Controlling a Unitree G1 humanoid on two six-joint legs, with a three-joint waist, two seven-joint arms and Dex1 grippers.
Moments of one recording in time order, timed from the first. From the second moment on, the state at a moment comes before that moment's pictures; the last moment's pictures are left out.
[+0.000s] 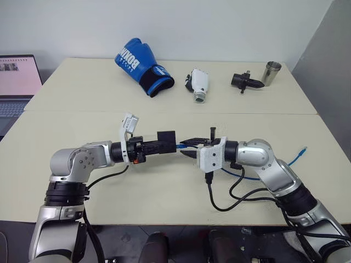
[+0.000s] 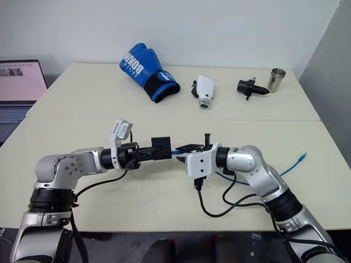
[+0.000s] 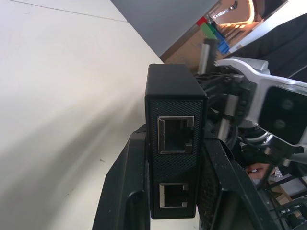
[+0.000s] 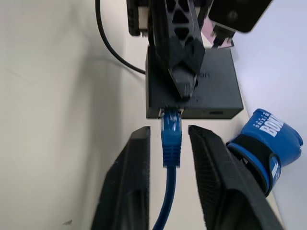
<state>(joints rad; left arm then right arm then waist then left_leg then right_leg) -0.57 0.62 0.07 0.12 -0.82 1.08 -1.08 -0.56 -0.50 0.41 -0.16 -0.20 -0.16 0.85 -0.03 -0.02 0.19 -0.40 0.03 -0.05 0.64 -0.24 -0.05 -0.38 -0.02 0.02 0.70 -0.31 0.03</state>
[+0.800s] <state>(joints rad) -0.66 0.71 -0.07 0.13 -0.66 0.86 -1.37 -0.50 -0.39 0.11 -0.32 0.56 0.82 0.83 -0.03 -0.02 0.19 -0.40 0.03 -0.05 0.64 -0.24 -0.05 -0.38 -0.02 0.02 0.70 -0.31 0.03</state>
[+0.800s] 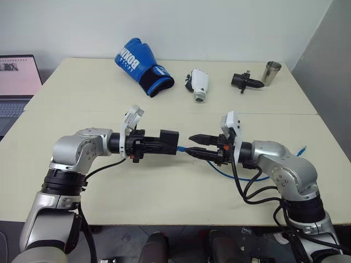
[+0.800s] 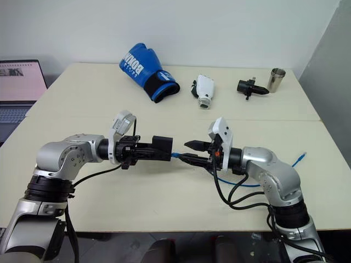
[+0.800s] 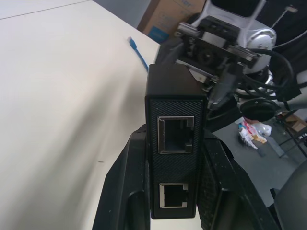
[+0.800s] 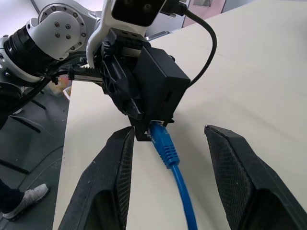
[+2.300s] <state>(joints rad) -0.66 0.72 -0.07 0.12 -0.66 0.84 -1.39 -0.60 -0.31 0.16 -0.14 0.65 0.90 0.87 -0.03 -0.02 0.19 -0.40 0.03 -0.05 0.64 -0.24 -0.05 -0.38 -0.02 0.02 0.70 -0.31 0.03</state>
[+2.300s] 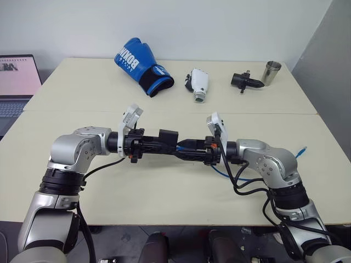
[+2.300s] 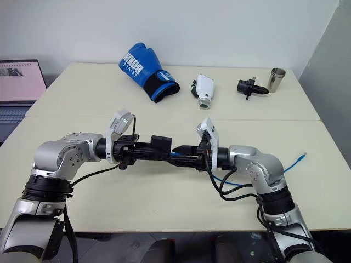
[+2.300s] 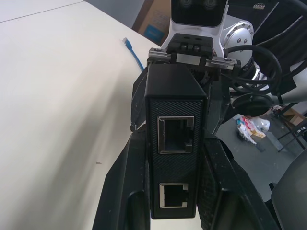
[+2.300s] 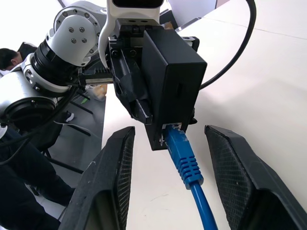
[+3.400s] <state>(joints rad) -0.66 0.71 -0.08 0.12 -0.66 0.85 -1.39 -0.60 -0.38 0.16 -0.15 0.65 0.90 0.92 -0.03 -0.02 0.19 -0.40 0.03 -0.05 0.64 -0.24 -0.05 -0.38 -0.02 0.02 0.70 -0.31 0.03</state>
